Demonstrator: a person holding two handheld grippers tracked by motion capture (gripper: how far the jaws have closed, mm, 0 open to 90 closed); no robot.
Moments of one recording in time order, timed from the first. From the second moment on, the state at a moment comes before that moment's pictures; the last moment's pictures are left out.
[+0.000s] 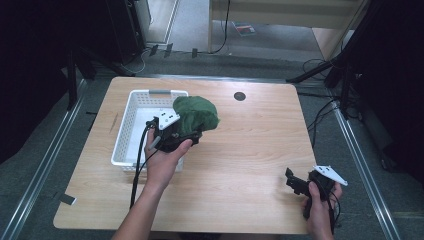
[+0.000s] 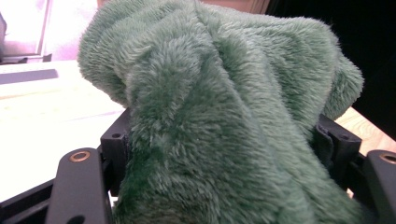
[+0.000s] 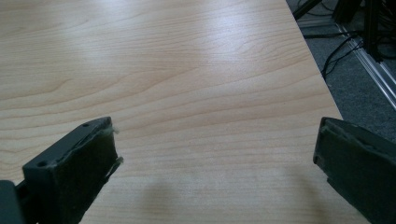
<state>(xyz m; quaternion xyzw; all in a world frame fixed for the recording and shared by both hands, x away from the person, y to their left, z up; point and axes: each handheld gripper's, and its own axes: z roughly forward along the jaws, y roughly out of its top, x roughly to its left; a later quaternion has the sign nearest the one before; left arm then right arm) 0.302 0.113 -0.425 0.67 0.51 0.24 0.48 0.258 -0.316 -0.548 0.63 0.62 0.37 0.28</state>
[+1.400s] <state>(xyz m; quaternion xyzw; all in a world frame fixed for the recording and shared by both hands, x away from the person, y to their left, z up) 0.325 0.225 -0.457 0.62 0.59 0.28 0.43 0.258 -0.315 -0.548 0.63 0.62 0.37 0.28</state>
